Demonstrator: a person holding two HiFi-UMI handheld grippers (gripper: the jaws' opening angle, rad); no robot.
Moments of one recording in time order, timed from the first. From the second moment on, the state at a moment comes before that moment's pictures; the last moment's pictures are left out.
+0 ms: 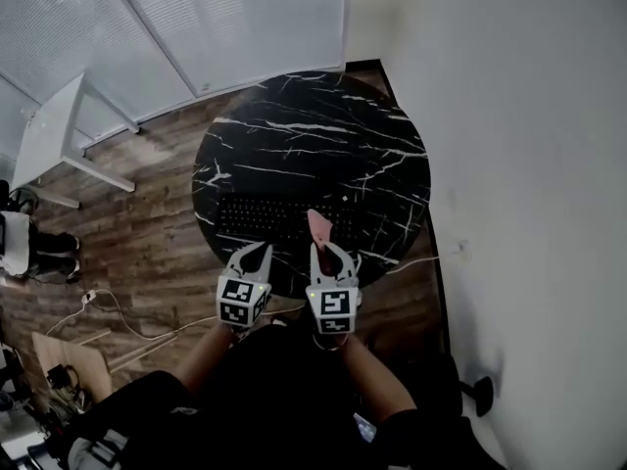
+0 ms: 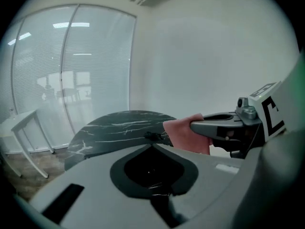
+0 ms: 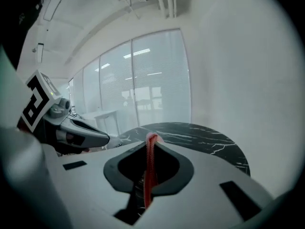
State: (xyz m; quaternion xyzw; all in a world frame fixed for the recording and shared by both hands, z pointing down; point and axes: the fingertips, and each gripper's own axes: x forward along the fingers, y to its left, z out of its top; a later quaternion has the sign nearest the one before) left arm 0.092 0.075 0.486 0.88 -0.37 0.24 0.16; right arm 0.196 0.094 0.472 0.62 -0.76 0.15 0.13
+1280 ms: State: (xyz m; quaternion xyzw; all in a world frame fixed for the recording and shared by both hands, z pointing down) left arm 0.124 0.205 0.300 0.92 -0.38 0.08 0.04; right arm 0.251 0.250 0.274 0.69 -0.72 -0.02 0.05
